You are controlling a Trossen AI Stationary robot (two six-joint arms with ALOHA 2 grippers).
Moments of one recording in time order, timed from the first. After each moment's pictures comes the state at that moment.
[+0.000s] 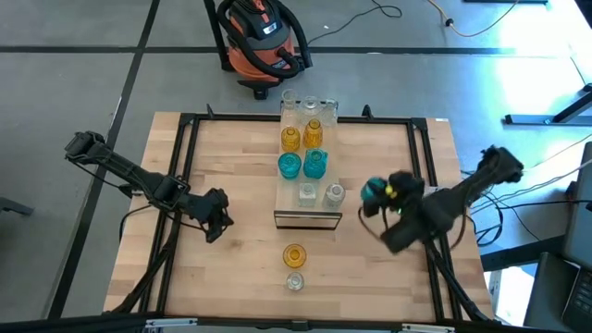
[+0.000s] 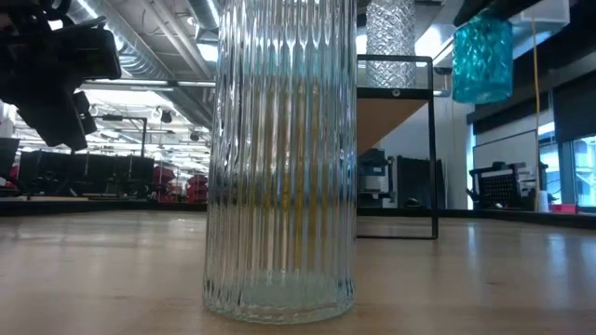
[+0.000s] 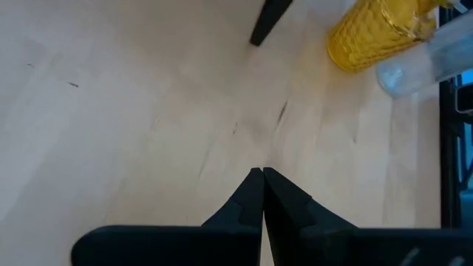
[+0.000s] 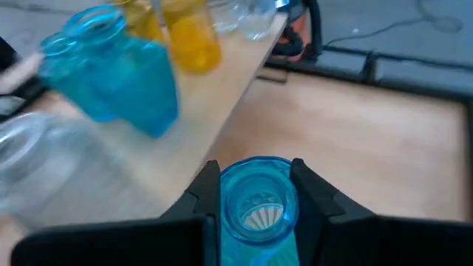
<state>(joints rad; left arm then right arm) -0.40 0.82 0.40 -0.41 -0.16 -0.83 0.60 1.41 1.36 -1.56 0.94 1.85</state>
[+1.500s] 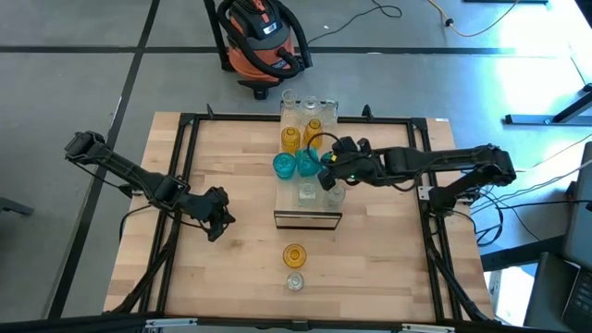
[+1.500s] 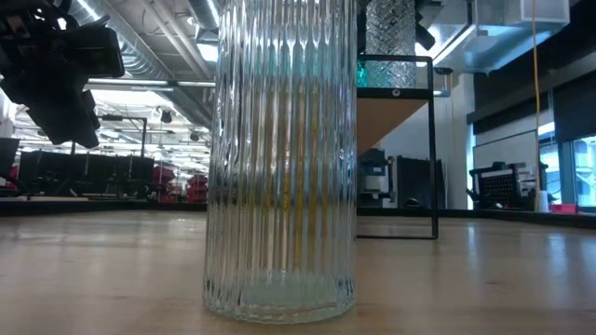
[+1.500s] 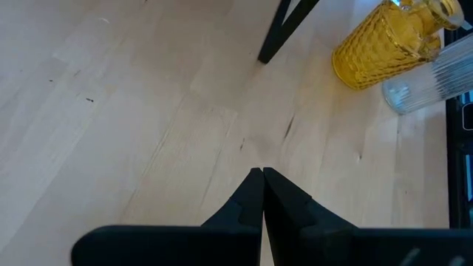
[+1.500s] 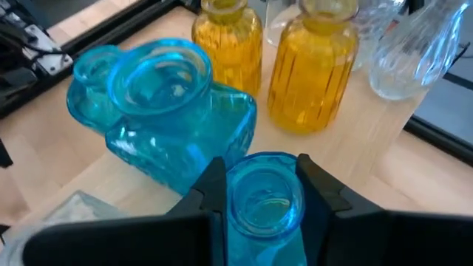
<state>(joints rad) -0.40 0.82 0.40 -0.40 -0.21 -0.84 0.06 1.46 1.35 -0.72 0.58 0.67</state>
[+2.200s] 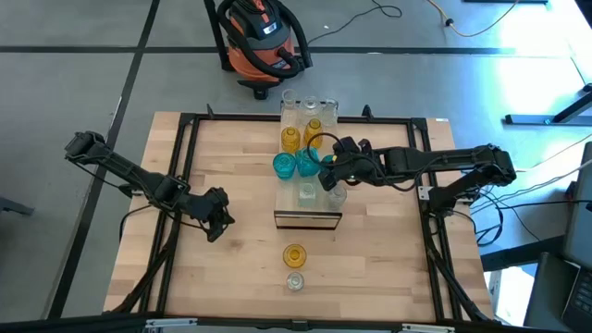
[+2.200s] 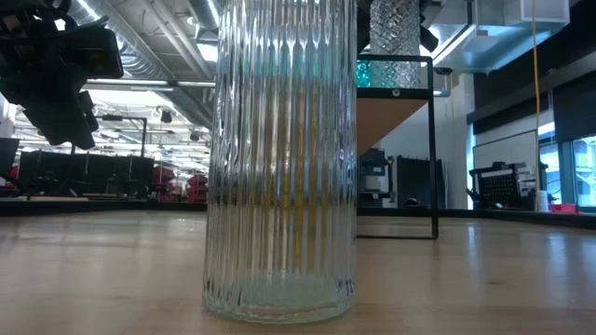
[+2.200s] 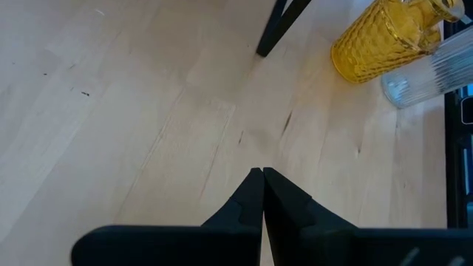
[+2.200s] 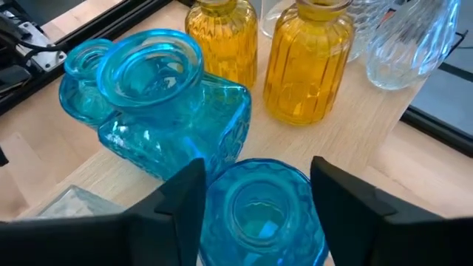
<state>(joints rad) -0.40 0.82 0.40 -0.40 -0.20 -0.84 0.06 1.46 1.35 -0.75 0.57 0.70</state>
